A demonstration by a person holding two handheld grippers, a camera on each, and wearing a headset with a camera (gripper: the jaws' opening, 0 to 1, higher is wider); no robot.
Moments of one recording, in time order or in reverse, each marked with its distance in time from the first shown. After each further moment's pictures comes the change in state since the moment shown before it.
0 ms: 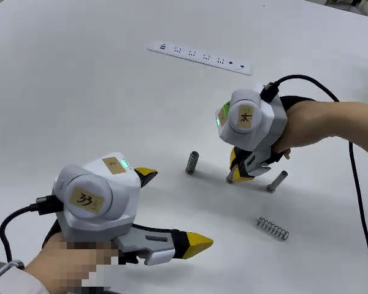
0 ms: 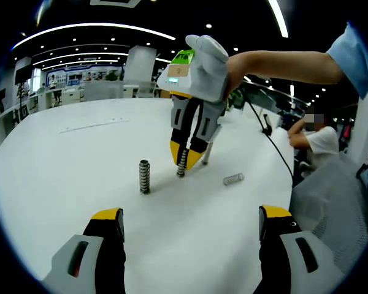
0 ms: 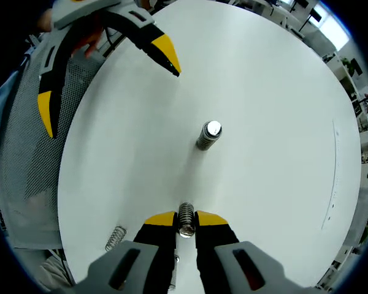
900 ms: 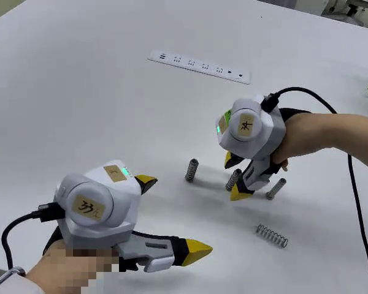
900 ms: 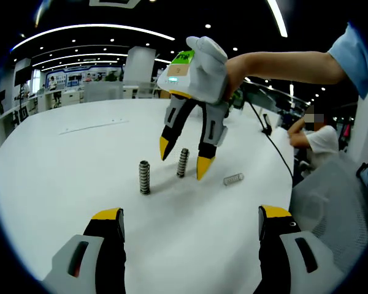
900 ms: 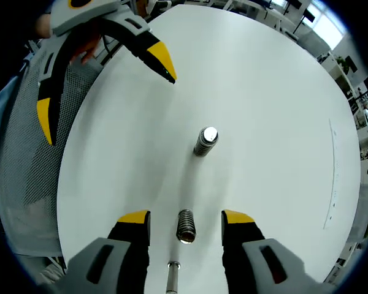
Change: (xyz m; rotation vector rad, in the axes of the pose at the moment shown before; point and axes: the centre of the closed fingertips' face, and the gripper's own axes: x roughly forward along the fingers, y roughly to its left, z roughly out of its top) left arm -0.001 -0.002 0.002 0.008 -0.002 0.001; right arm 0.001 -0.001 0.006 0.030 -0.064 -0.015
